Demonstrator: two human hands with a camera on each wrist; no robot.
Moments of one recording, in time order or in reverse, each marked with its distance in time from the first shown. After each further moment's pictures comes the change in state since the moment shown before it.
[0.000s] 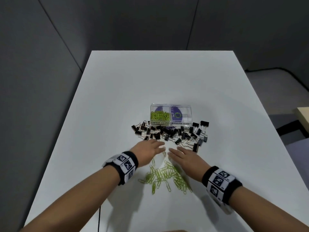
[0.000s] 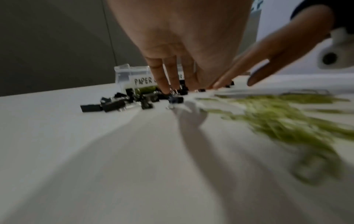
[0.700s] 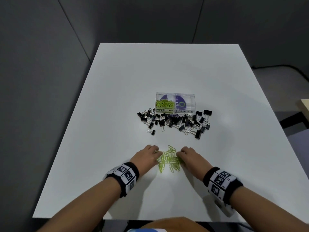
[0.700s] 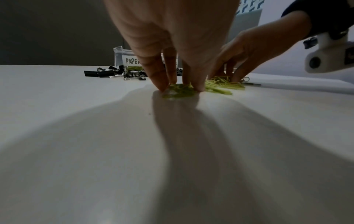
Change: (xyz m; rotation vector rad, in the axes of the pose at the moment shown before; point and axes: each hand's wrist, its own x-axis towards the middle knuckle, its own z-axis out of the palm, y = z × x) left_hand -0.053 0.052 0.046 -0.065 0.175 -0.109; right_hand -0.033 -0.034 0.020 0.184 0.045 0.095
